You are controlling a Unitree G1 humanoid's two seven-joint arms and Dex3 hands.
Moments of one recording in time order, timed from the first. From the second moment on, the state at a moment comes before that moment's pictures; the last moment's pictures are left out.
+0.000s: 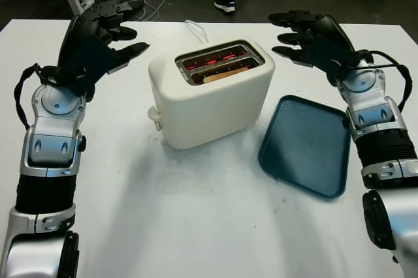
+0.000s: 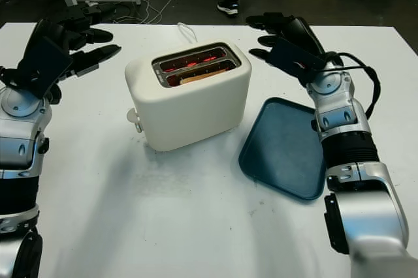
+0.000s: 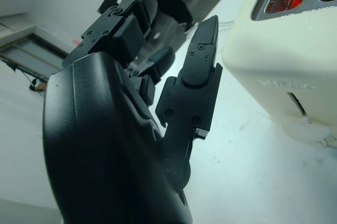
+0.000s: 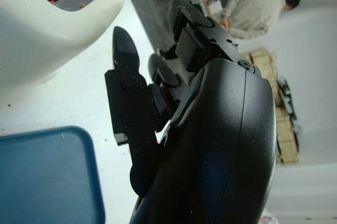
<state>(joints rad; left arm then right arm) -0.54 0.39 0.09 -0.09 0.08 0.28 -0.17 -0.82 -0.47 0.05 0.60 -0.23 -0.08 0.25</state>
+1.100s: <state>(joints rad) -0.54 0.39 0.10 -0.12 0.08 0.31 -0.17 -0.82 -0.47 0.05 0.62 -0.25 -0.09 0.22</state>
